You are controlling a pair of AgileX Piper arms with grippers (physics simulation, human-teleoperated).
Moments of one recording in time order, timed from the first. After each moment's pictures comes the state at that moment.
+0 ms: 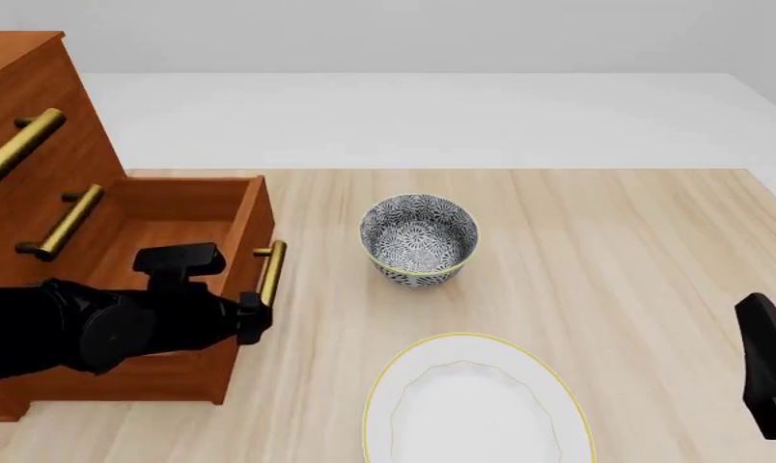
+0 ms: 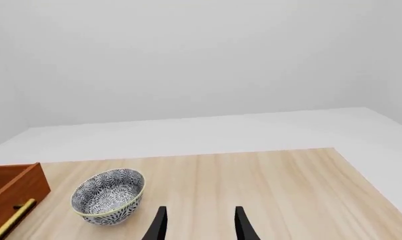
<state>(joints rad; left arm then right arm) -0.36 1.45 -0.55 0.06 -0.30 0.02 0.00 -0.10 0.05 0.08</state>
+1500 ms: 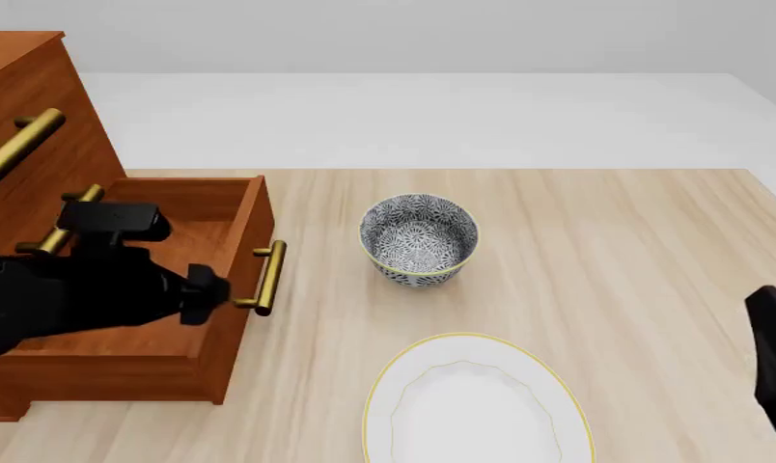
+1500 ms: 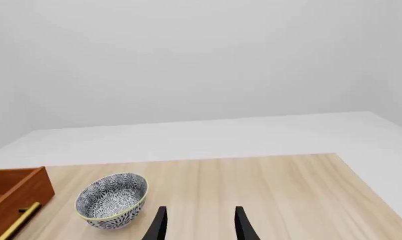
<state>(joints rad) -0.29 1.14 -0.62 0.38 -0.16 0.03 0.00 -0.14 0.08 0.08</state>
